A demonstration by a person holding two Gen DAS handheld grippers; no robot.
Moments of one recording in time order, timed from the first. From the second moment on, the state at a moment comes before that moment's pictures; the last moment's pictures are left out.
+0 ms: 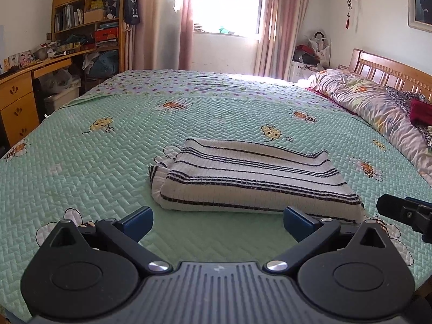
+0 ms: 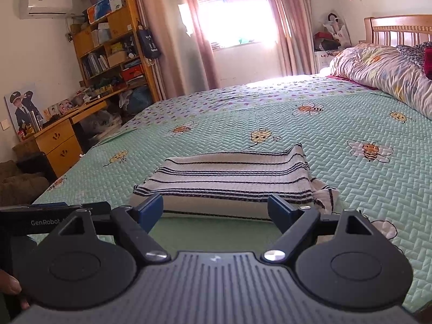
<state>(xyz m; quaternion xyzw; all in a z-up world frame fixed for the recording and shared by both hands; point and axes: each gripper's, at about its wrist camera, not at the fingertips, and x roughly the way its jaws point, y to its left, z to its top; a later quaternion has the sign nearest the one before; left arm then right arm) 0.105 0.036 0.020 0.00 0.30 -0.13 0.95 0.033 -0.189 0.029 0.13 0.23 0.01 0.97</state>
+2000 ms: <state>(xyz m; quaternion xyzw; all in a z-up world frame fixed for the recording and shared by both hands) 0.440 0.162 -0.144 -0.37 0.52 -0.28 0.72 0.209 -0.448 -0.143 0.50 0.36 0.16 0.77</state>
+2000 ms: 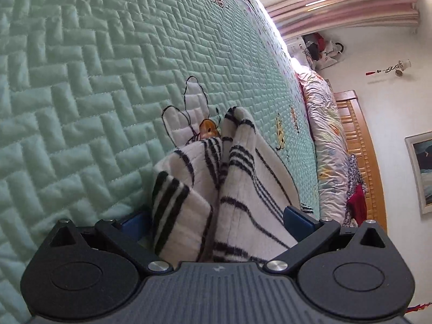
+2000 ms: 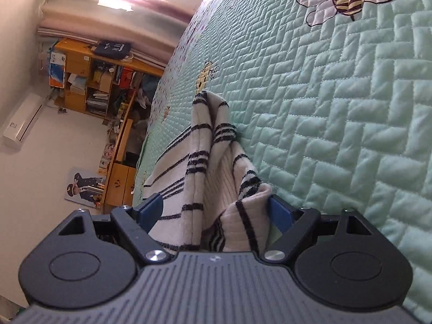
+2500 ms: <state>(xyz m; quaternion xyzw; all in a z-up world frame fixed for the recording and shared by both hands) 0.468 0.125 -0.153 -0.35 0.52 -0.35 0.69 0.244 -0.468 -0.144 0.50 0.39 0.19 0.75</state>
